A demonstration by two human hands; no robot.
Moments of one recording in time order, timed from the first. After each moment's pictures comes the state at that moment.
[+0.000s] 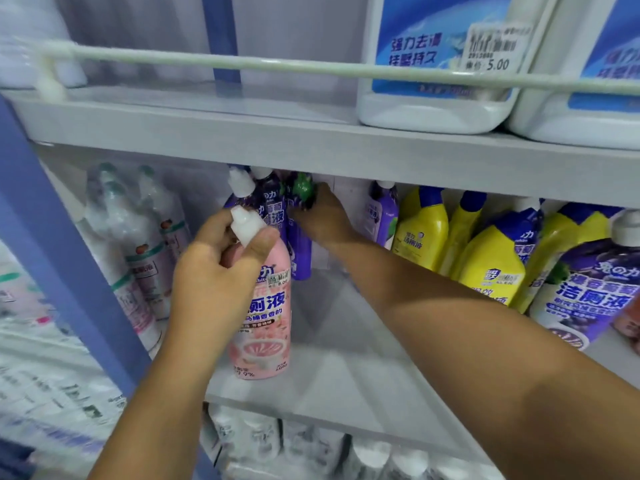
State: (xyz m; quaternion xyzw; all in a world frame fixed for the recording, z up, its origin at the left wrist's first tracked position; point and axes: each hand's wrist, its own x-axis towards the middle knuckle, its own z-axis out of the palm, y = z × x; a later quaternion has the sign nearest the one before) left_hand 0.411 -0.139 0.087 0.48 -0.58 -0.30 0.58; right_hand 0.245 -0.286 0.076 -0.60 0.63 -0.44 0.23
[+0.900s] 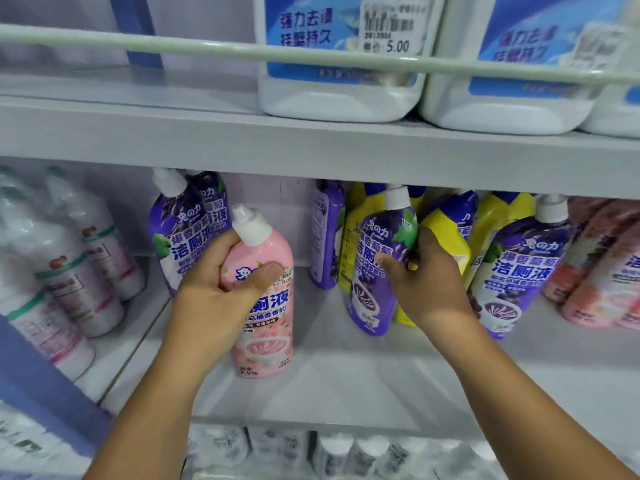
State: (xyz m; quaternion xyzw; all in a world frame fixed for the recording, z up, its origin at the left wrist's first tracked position) left_hand 0.365 -0.143 0.058 0.43 -0.61 -0.40 0.54; right_hand 0.115 -0.099 0.059 -0.50 0.71 -0.49 0.09
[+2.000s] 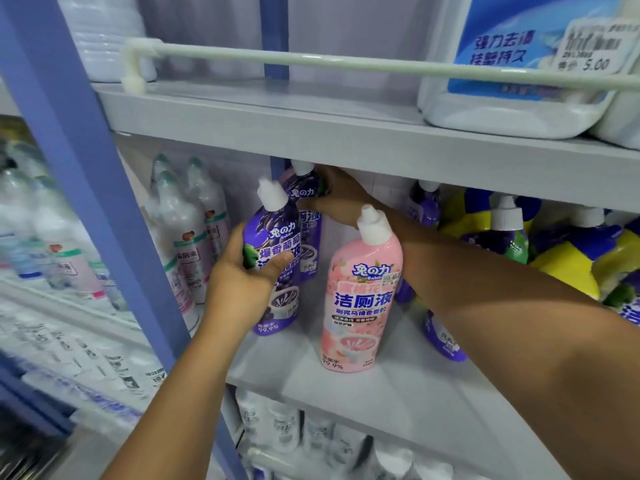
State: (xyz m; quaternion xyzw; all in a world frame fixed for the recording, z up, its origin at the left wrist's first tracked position) left_hand 0.442 -0.182 0.035 0.54 -0.54 -0.31 0.56; right_hand 0.262 -0.306 0.102 -0.72 0.54 -0.35 0.25
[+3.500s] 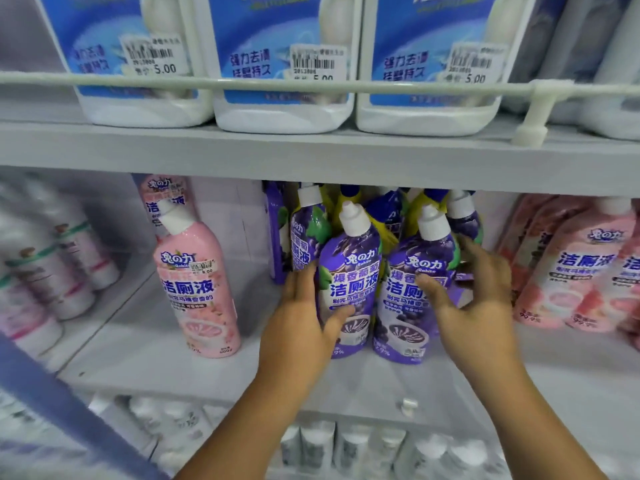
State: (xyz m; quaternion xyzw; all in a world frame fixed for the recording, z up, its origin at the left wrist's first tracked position) left_hand 0.194 -0.062 0.017 0.50 -0.76 -0.19 0.37; right_hand -0.009 0.005 0.044 -0.49 0.65 -0.58 0.01
